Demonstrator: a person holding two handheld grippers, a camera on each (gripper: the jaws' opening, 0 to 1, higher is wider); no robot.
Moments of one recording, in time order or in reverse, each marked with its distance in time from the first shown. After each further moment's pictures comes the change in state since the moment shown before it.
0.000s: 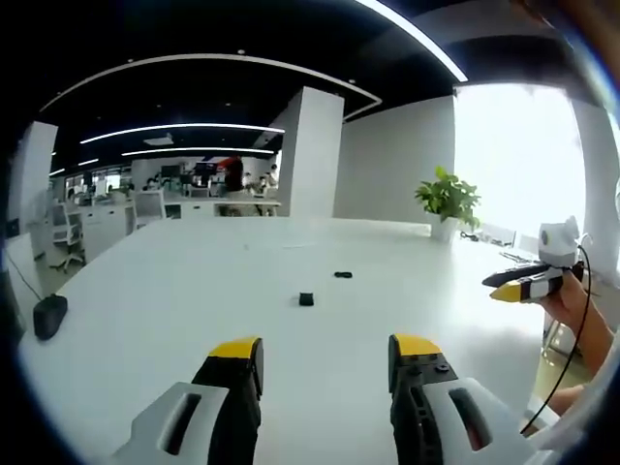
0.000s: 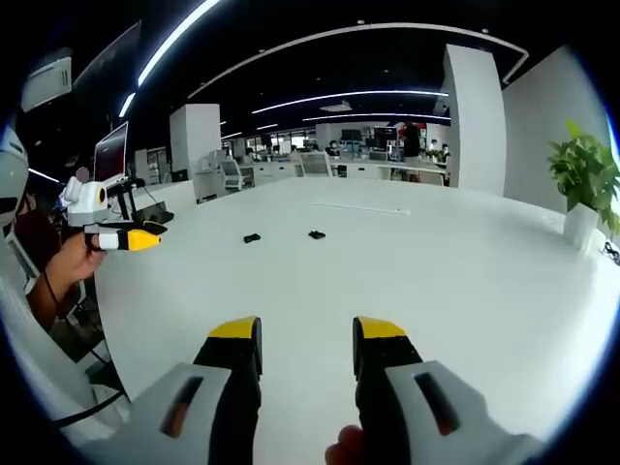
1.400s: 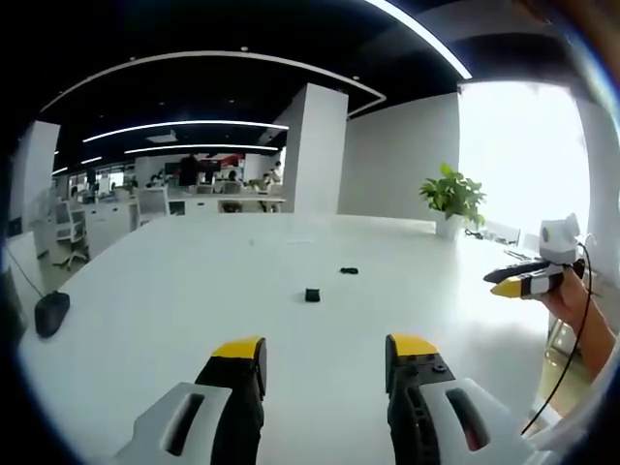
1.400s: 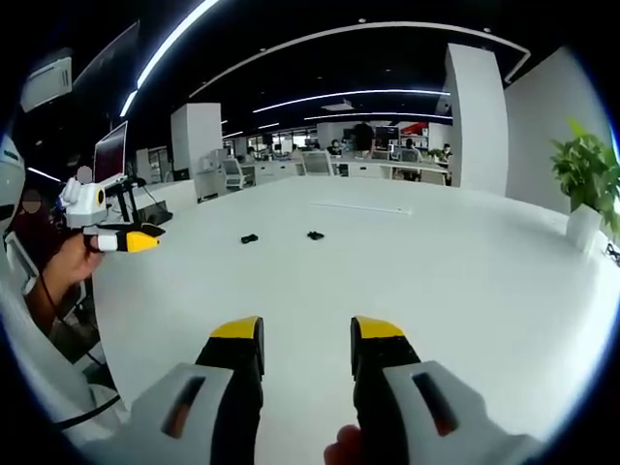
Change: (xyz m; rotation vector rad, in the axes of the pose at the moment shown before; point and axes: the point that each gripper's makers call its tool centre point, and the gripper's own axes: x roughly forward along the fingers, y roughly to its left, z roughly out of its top) left arm 0.003 0.006 -0.003 -0.005 0.013 0.021; right arm 0.009 -0.007 0.002 -0.004 0.004 0.007
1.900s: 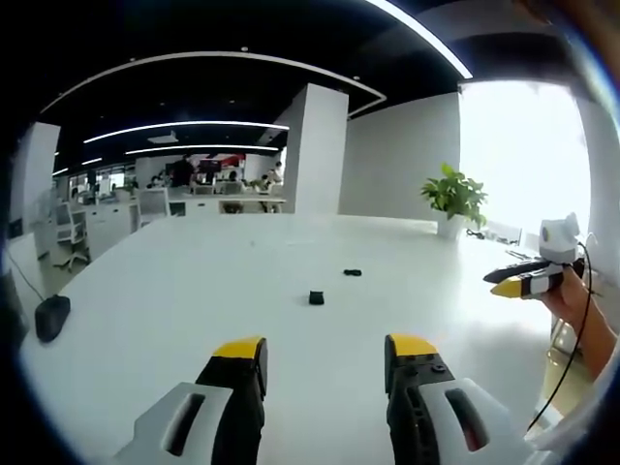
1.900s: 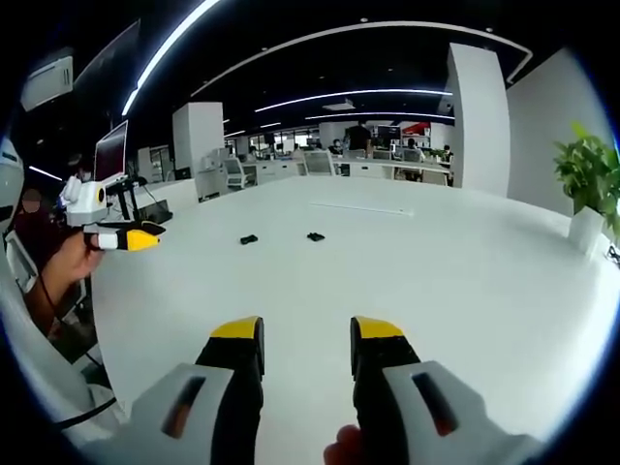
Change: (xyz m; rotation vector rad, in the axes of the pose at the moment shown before) left arm 0.003 0.005 0.004 0.004 0.000 0.004; right arm 0.006 -0.002 0.003 -0.005 0.002 0.006
